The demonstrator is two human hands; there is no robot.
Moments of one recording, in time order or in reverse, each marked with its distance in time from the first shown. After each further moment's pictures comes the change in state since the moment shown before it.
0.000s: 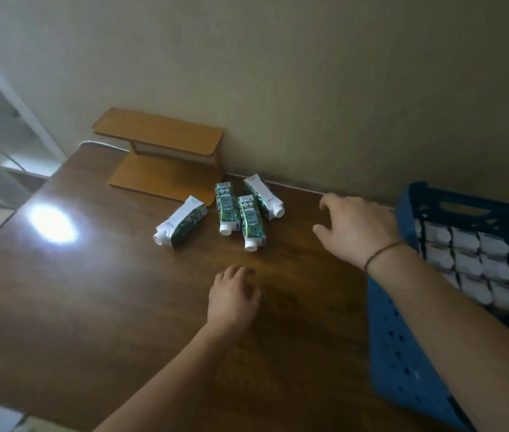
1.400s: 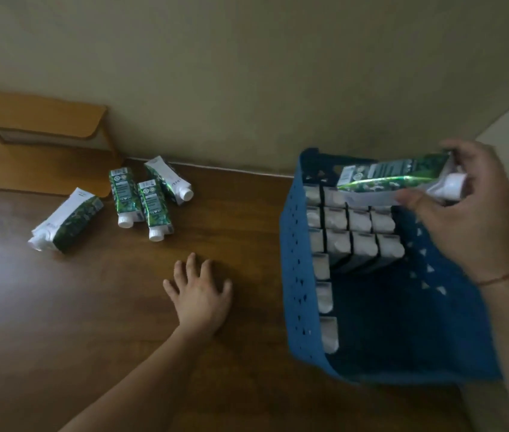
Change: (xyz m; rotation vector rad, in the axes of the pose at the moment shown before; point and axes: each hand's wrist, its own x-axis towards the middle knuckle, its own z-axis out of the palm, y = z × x) left_hand 0.004 0.052 0.099 0.175 -0.046 0.003; right_hand -0.114 0.192 -0.031 0.581 0.601 0.266
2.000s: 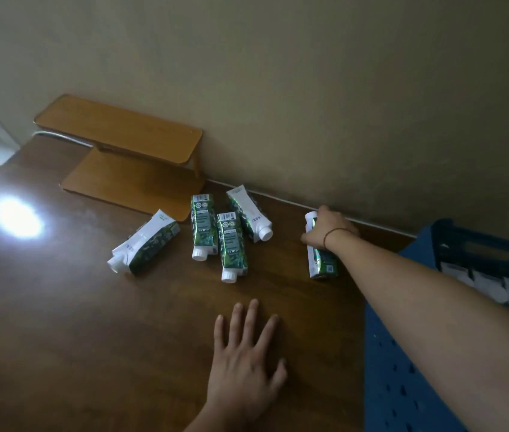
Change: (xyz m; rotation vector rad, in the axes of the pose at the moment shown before) left_hand 0.013 -0.051 -0.008 0.273 -0.035 0.178; right_hand 0.099 -0.048 0.343 -0.550 -0.799 0.233
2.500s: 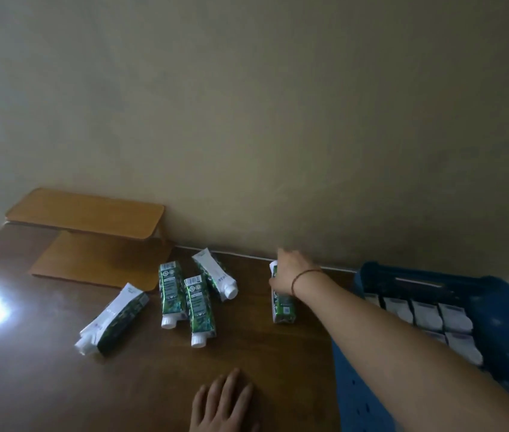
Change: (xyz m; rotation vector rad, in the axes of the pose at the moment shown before) left_hand 0.006 -0.005 0.009 -0.006 0.011 0.123; right_hand -0.052 0.005 -0.060 0.030 -0.029 -0.154
